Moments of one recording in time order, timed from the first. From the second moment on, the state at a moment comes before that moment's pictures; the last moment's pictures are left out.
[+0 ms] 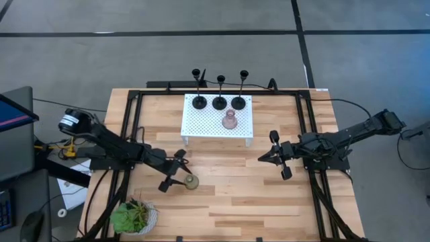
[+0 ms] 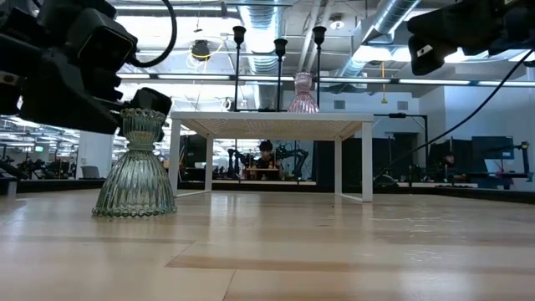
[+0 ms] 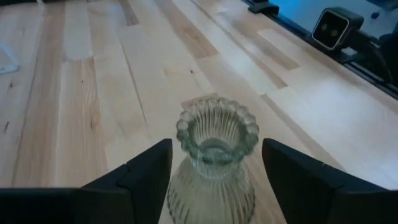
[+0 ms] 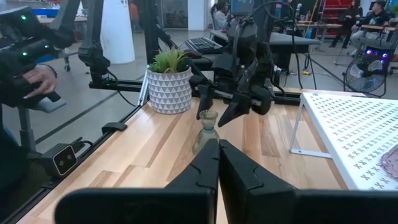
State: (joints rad) left arm -0.30 1.17 0.23 0.68 0.10 0.12; right arm 0.27 0.72 0.25 0.38 0.05 0.00
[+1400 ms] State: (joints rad) left arm -0.30 1.32 0.23 0.91 0.10 -0.02; right arm 0.27 0.72 0.25 0.38 0.05 0.00
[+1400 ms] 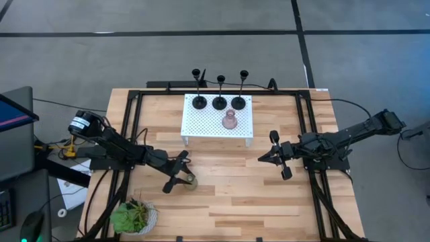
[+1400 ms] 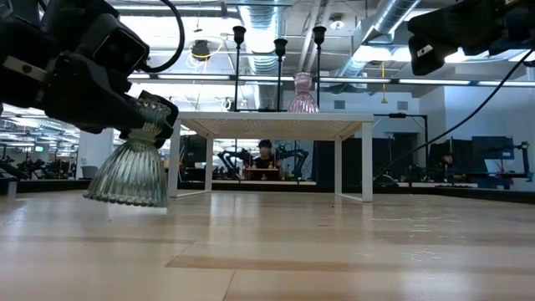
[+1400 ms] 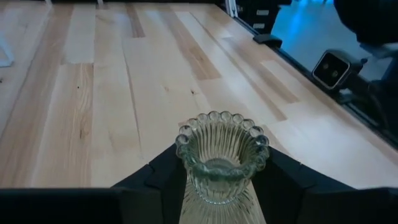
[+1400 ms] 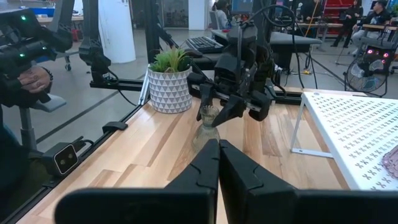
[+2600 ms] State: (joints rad) left arm -0.01 0.97 0.56 0.51 0.02 0.05; right arm 0.27 0.72 0.25 0.35 0.05 0.00
